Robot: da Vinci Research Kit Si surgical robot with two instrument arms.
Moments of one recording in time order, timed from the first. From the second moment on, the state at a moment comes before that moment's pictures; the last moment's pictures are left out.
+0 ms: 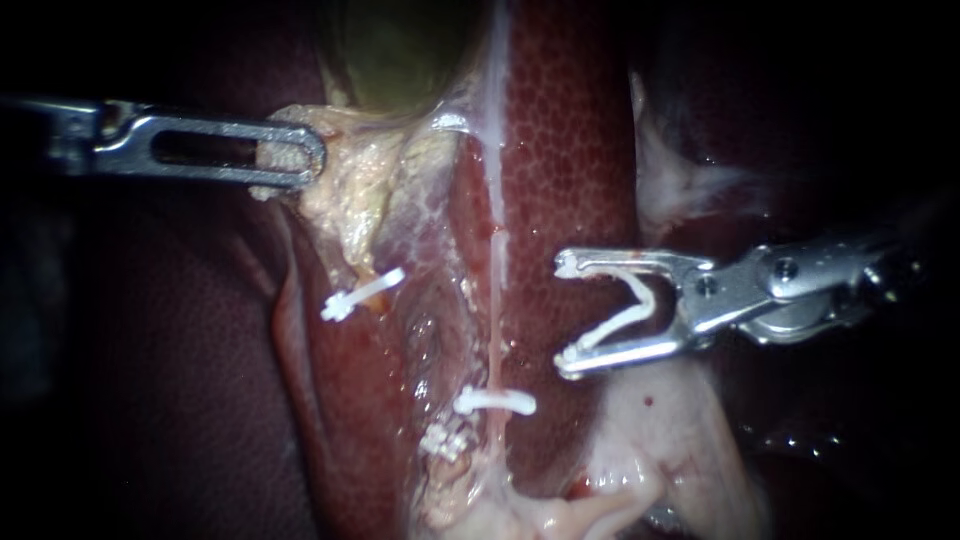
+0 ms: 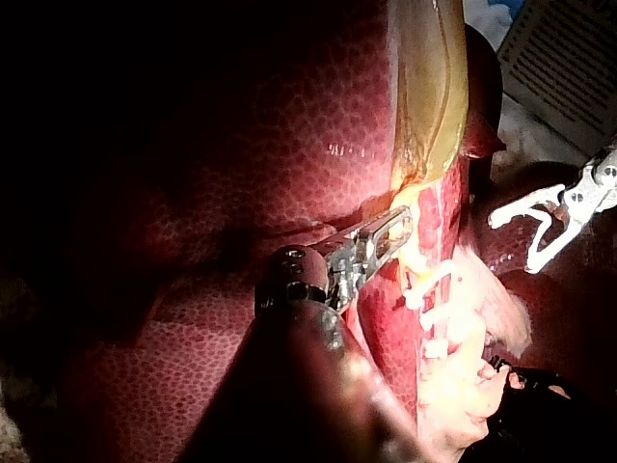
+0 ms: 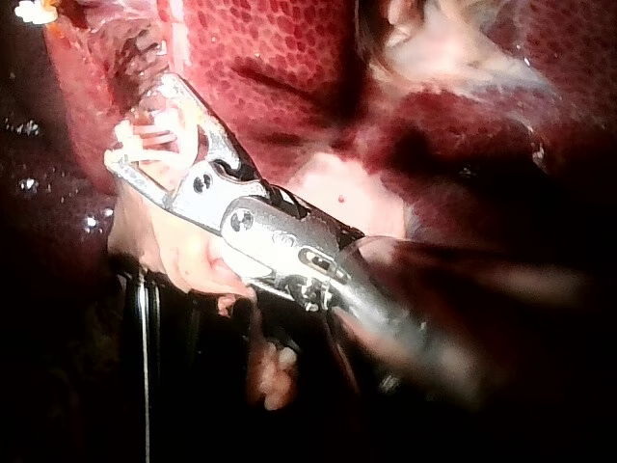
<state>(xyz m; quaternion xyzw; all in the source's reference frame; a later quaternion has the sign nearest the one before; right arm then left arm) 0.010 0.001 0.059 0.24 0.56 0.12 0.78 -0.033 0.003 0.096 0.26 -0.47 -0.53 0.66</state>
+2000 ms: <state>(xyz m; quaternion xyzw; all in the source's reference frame) 0.018 -0.005 0.073 0.38 0.49 0.24 0.74 -0.034 0.002 0.097 0.26 -0.47 -0.53 0.66</state>
